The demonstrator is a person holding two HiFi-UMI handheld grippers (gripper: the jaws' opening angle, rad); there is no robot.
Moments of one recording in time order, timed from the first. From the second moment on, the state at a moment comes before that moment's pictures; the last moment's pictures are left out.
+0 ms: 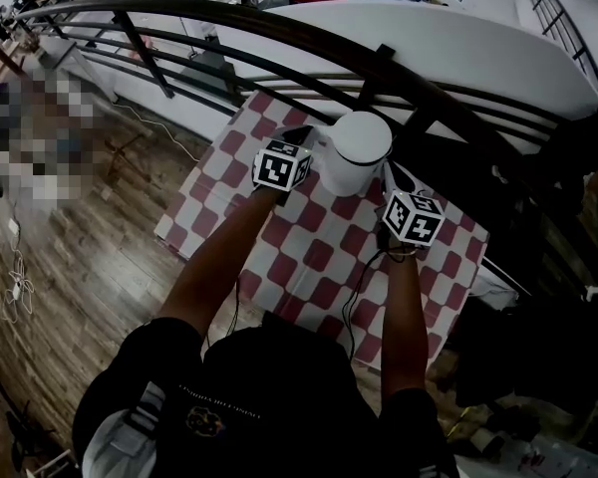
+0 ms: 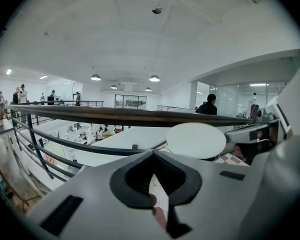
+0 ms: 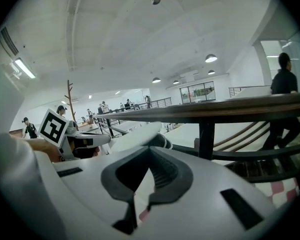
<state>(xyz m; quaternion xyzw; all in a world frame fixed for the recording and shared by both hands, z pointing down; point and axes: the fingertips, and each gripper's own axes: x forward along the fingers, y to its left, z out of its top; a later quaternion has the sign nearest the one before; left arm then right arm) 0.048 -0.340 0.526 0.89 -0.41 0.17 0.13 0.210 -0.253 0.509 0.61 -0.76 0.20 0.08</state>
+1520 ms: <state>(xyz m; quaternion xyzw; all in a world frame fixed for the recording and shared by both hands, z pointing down) 0.047 -0.338 0.523 0.89 -0.40 0.17 0.13 0.140 -0.259 0.489 0.55 -0.82 0.16 0.04</state>
